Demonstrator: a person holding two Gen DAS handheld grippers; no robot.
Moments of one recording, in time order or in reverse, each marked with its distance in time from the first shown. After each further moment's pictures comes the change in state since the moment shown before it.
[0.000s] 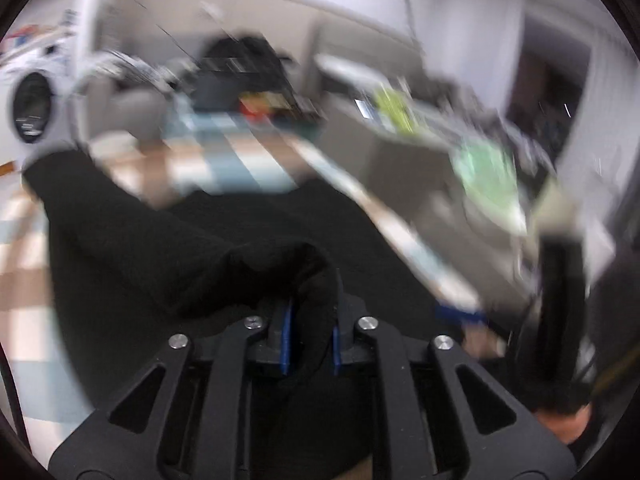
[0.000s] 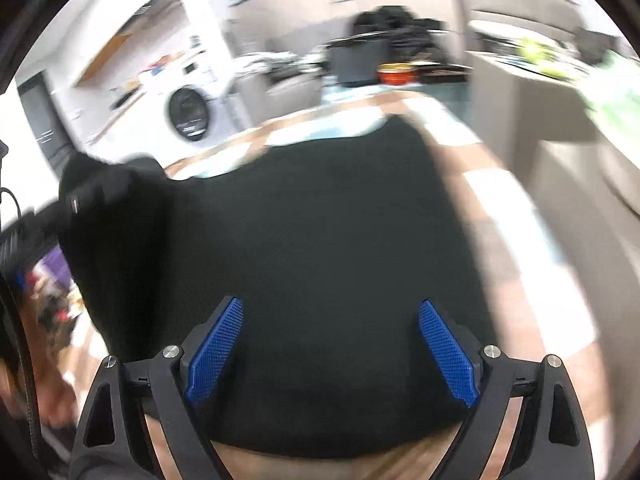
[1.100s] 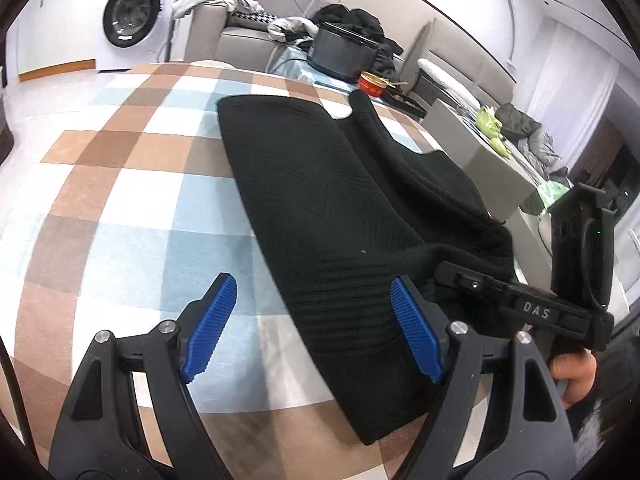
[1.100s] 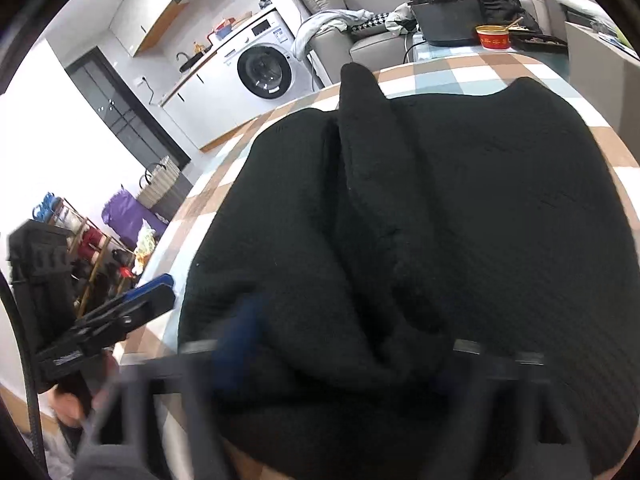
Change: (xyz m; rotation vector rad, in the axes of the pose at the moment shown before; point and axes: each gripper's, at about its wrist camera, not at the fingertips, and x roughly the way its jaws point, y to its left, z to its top) left arm -0.084 0.175 -0.089 -0.382 -0.007 0.191; right arm 0.052 0.087 0.014 -0.107 0.162 0.384
